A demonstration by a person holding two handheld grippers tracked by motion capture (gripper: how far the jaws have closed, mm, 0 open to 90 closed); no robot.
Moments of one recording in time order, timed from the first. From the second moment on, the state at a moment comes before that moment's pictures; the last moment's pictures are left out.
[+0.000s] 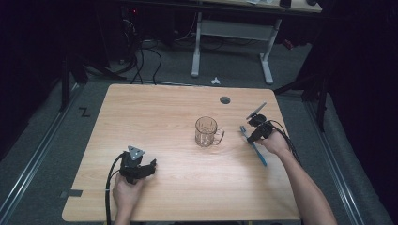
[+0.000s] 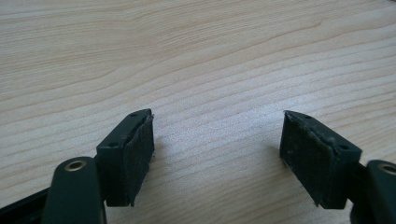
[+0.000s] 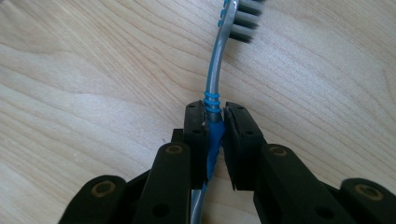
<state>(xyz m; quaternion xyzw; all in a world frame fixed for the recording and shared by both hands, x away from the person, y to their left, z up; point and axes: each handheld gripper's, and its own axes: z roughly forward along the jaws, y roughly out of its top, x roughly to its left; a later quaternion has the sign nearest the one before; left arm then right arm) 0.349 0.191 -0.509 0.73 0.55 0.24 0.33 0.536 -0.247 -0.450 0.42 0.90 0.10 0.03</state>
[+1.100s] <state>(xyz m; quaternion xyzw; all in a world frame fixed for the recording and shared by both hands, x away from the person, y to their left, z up) 0.349 0.191 -0.509 0.72 0.55 0.24 0.33 0.489 -0.243 -0.408 0.38 0.88 0.27 0.07</state>
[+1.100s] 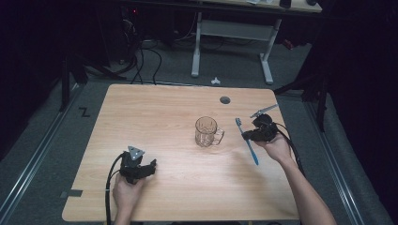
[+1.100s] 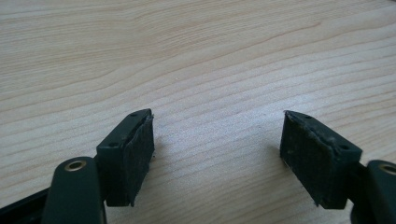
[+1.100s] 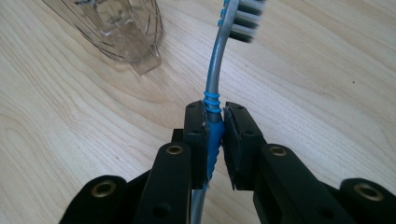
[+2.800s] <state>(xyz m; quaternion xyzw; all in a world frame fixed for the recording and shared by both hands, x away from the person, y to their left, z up) 0.349 0.191 -0.509 0.73 0.55 0.24 0.33 0.462 -0.222 -0.375 0.34 0.80 0.47 0.14</state>
